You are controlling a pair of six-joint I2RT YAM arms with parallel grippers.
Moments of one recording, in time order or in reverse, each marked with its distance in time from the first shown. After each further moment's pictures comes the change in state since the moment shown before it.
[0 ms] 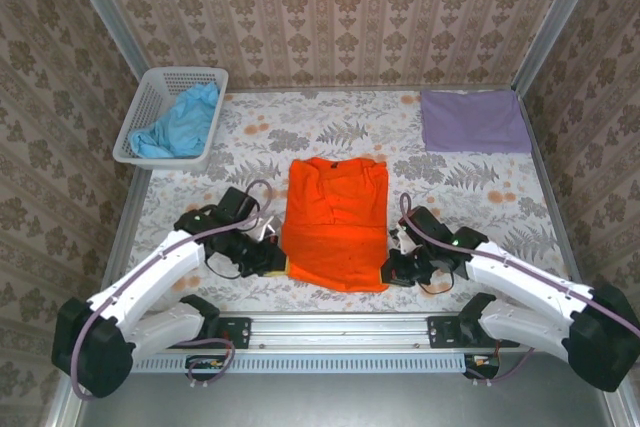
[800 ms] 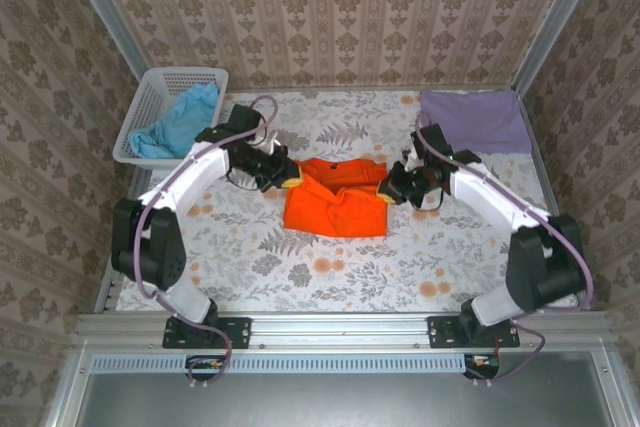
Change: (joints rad) left arm 0.211 0.661 0.649 0.104 0.027 -0.053; right arm -0.400 0.551 0.581 0.009 -0.058 0.029
